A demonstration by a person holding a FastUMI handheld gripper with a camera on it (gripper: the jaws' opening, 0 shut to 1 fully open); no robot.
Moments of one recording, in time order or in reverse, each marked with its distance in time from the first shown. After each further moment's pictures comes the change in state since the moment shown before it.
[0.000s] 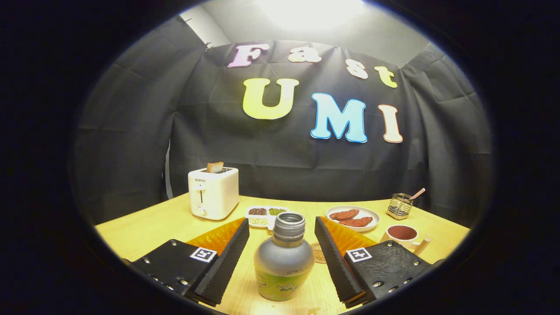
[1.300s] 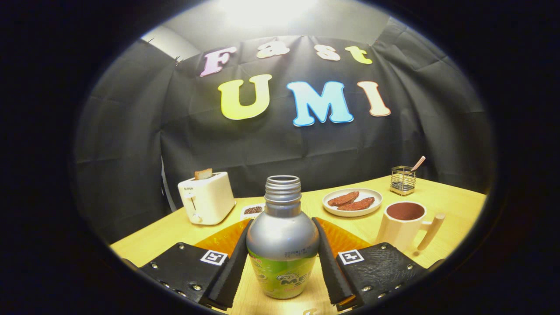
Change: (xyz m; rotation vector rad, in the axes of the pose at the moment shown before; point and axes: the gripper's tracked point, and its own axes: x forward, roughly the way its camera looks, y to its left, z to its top) arm 0.010 -0.048 -0.012 0.246 0.013 -0.009
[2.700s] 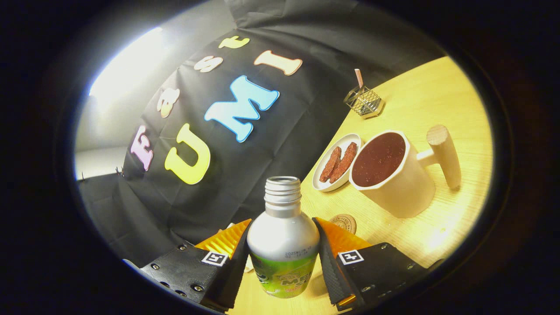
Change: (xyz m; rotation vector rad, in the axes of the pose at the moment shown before) arm 0.027 -0.058 -0.002 0.855 0.027 0.000
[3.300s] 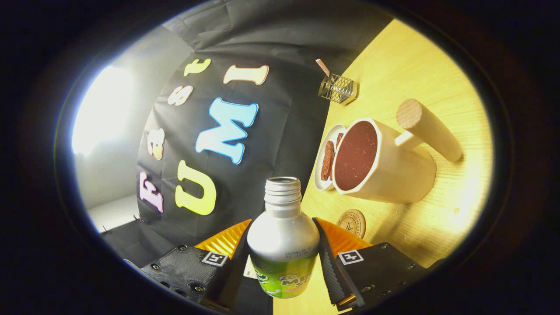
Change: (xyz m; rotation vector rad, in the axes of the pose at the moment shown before) arm 0.002 -0.004 0.022 0.307 -0.047 0.045
